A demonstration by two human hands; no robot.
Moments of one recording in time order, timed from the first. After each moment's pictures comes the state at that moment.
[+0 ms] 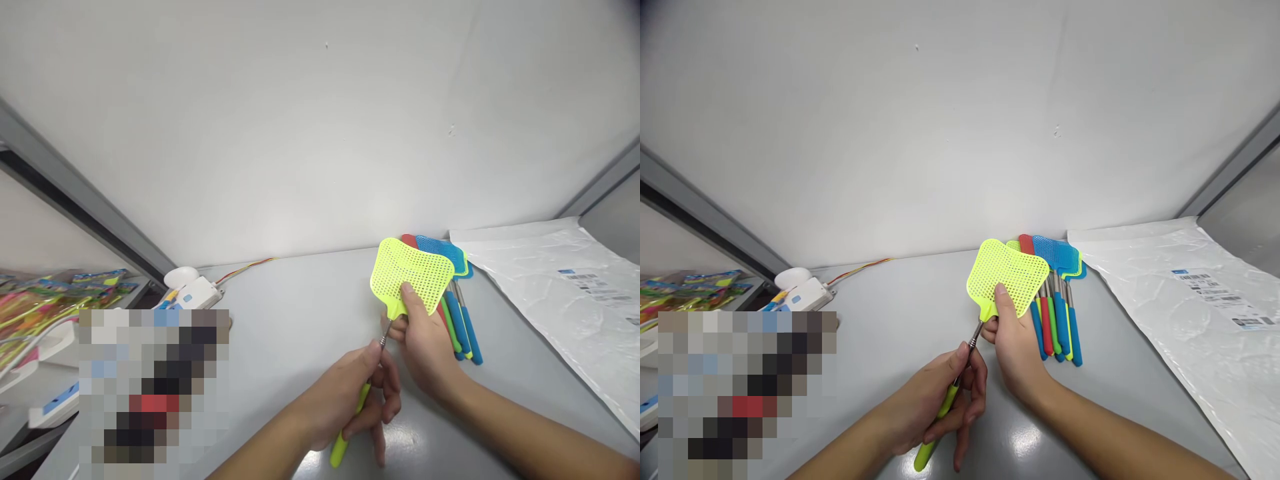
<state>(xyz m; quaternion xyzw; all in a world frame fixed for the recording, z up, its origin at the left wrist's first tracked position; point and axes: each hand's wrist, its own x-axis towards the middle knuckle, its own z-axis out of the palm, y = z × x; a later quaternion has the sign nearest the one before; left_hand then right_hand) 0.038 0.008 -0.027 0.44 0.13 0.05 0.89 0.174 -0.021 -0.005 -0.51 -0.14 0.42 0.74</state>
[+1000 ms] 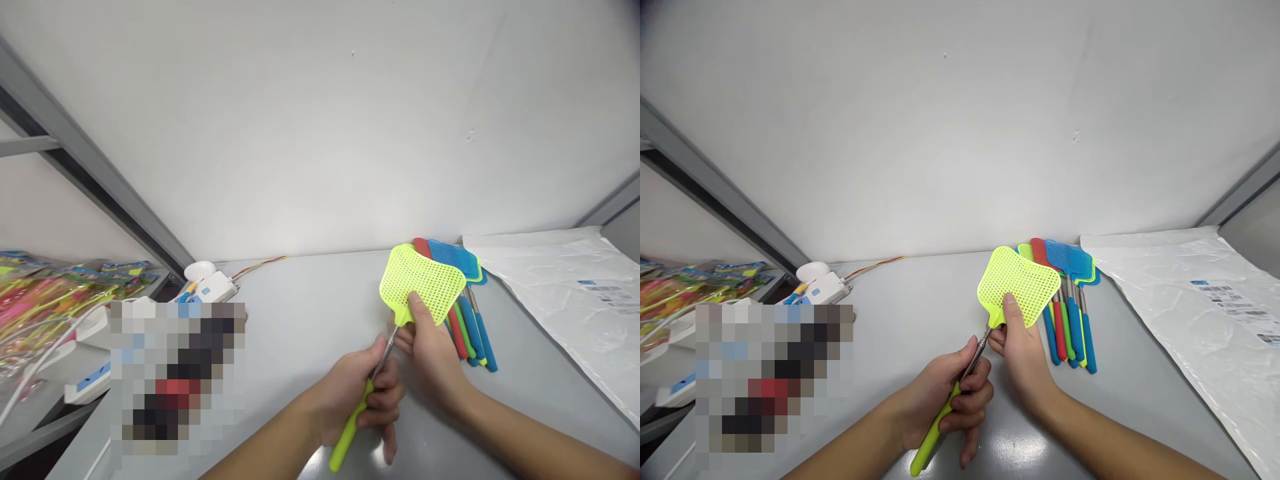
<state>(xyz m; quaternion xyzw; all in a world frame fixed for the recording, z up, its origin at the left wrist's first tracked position) 0.038 0.016 -0.031 0.33 0.11 -0.02 0.94 0.162 -0.025 -0.004 -0.52 -0.16 0.45 0.71</state>
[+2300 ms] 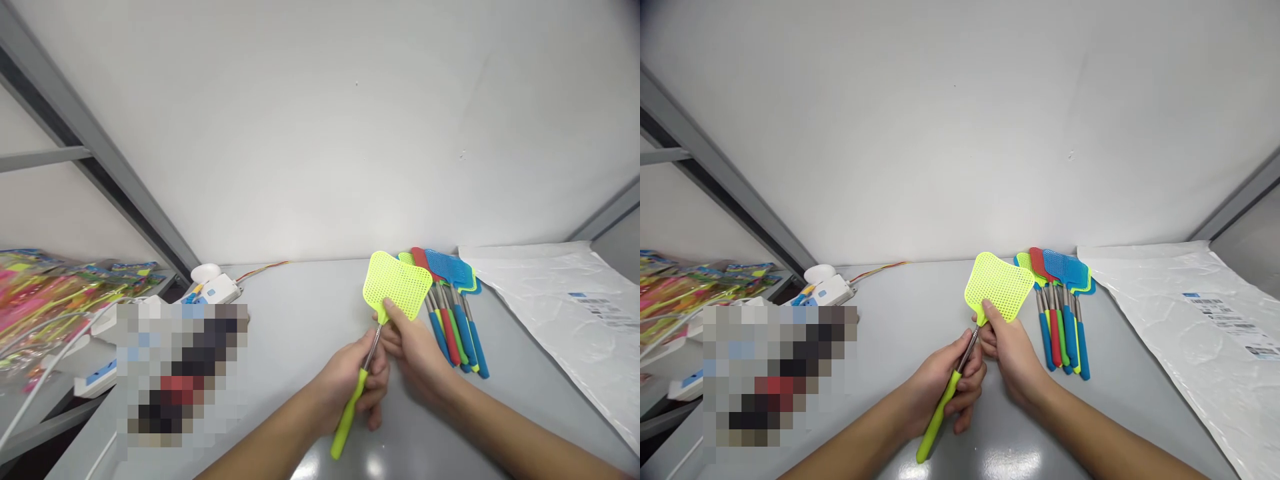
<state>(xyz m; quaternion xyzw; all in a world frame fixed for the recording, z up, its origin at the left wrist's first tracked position) 0.039 0.013 -0.024 0.38 0.19 0.10 0.90 0.168 -0.022 -0.011 -0.51 -0.25 0.55 0.62</state>
